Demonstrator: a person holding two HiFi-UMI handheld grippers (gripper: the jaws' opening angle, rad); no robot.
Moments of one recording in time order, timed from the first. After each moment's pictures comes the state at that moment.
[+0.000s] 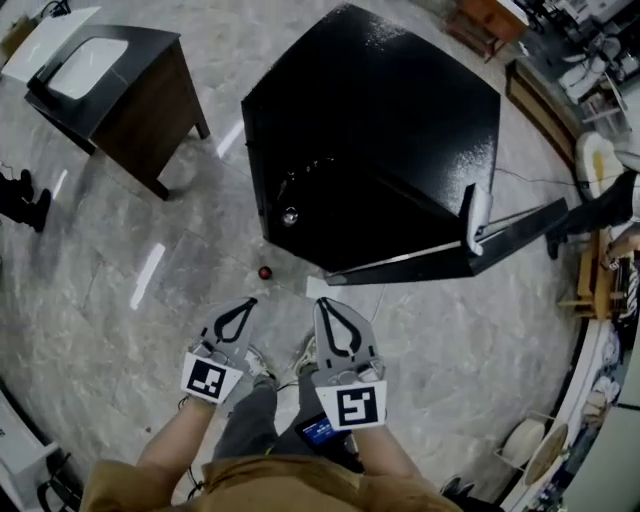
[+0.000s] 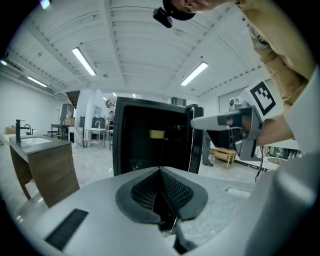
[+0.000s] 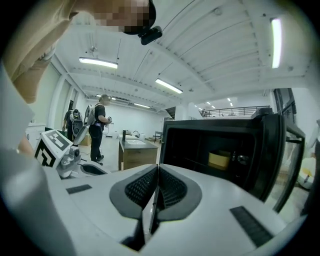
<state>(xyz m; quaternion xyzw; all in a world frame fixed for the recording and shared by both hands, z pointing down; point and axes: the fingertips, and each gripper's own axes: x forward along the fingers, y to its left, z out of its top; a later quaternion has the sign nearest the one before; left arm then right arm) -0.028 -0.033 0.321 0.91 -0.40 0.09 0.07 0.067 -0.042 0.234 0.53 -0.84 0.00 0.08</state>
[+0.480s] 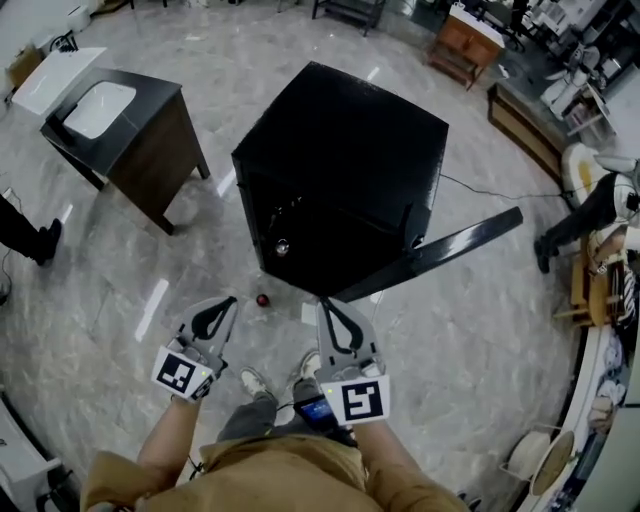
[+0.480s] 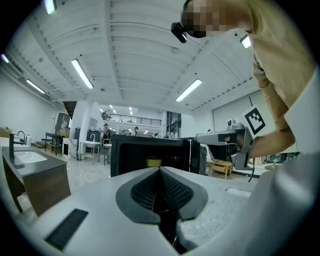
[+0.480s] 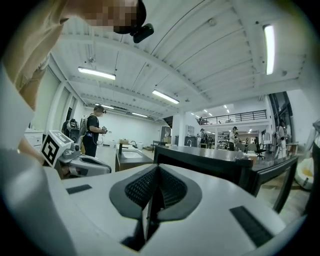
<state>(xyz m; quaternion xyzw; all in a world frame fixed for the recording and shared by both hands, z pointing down) -0.034 -0.030 0.183 0.92 -0.38 0.03 0.03 0.107 -0.025 0.122 0.53 -0.84 -0.03 0.05</state>
